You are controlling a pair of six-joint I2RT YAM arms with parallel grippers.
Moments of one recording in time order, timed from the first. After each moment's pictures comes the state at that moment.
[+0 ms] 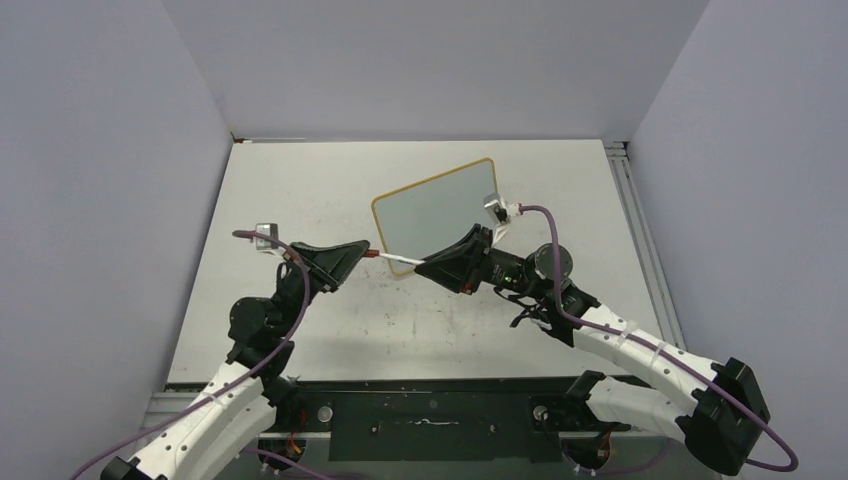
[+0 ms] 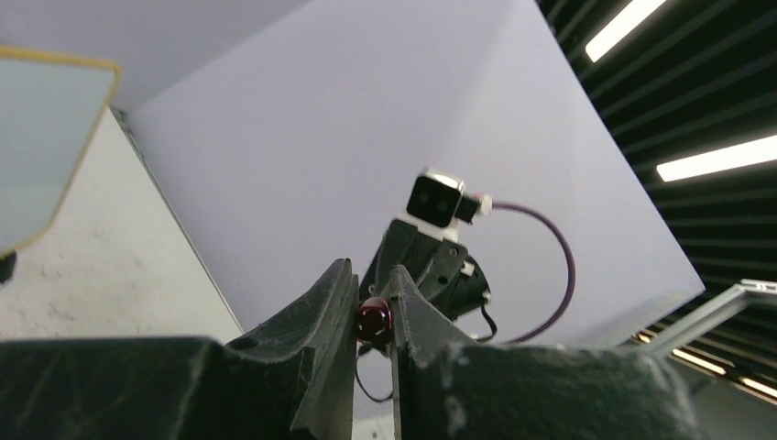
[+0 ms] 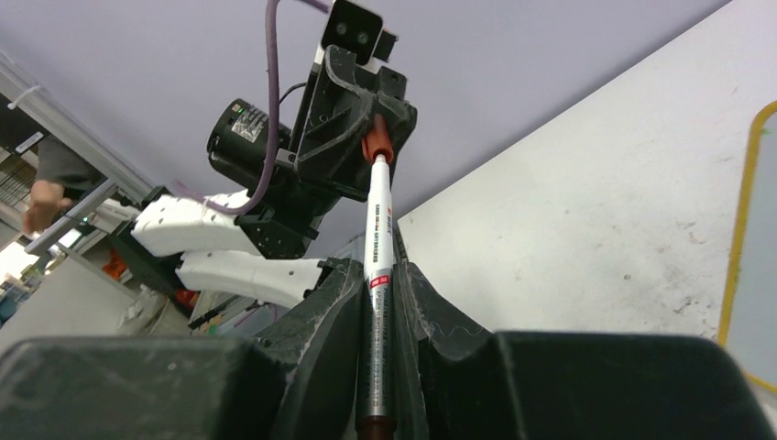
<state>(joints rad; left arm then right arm) -0.52 0.60 0.32 0.72 0.24 -1.33 0.78 1.04 0.66 0.60 -0.54 0.72</state>
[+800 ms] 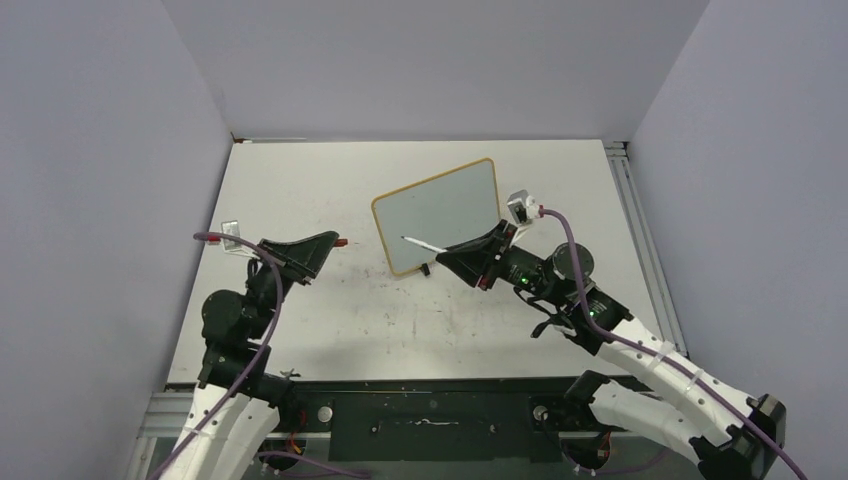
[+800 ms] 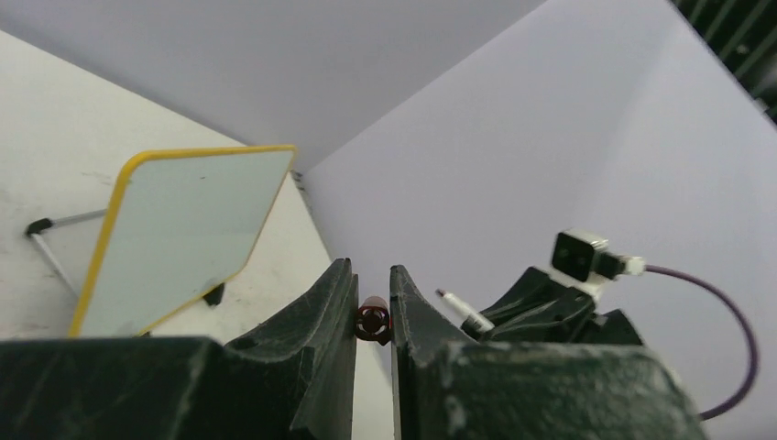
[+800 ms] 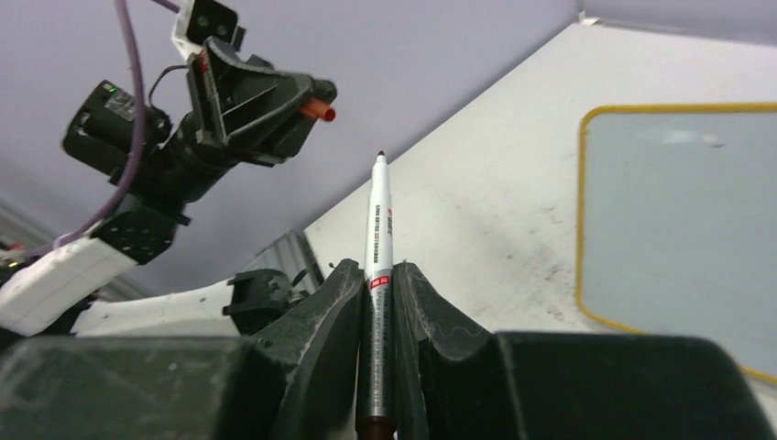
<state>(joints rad) -0.29 0.42 0.44 0.31 0.20 -1.15 0.75 0.89 0.71 0.29 -0.39 0.57</state>
